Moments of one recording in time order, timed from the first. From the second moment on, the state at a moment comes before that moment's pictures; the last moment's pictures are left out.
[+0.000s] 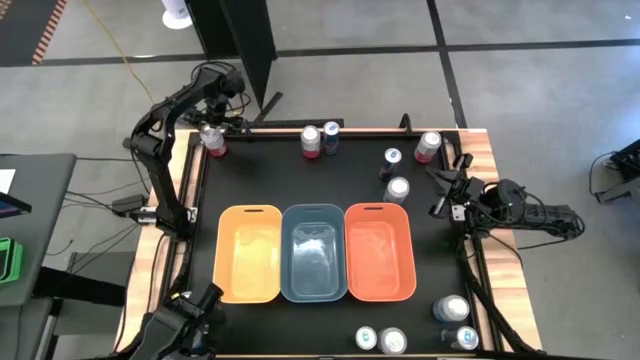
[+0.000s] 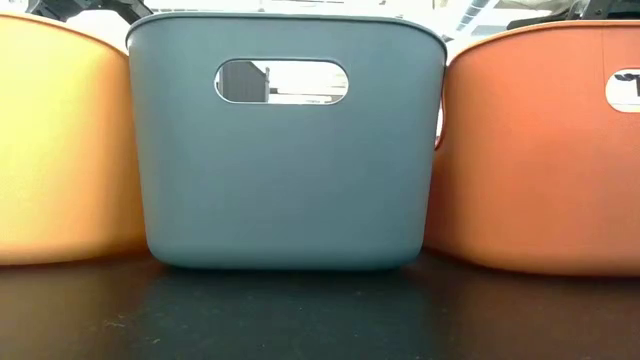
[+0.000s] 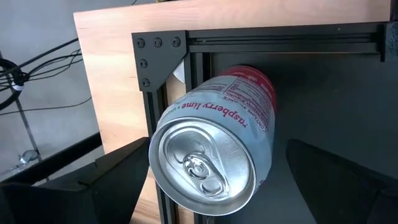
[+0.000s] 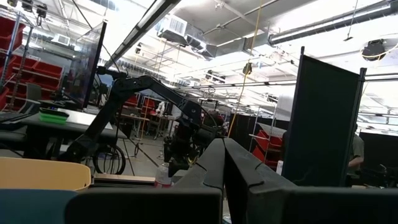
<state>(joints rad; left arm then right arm) 1.13 1.90 1.63 -1.40 -0.36 -0.42 -0.06 0.01 0.12 0.34 0.35 -0.40</state>
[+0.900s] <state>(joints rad) 1.13 1.90 1.63 -1.40 -0.35 -0.42 -0.05 0.01 0.12 0.34 0.35 -0.40</state>
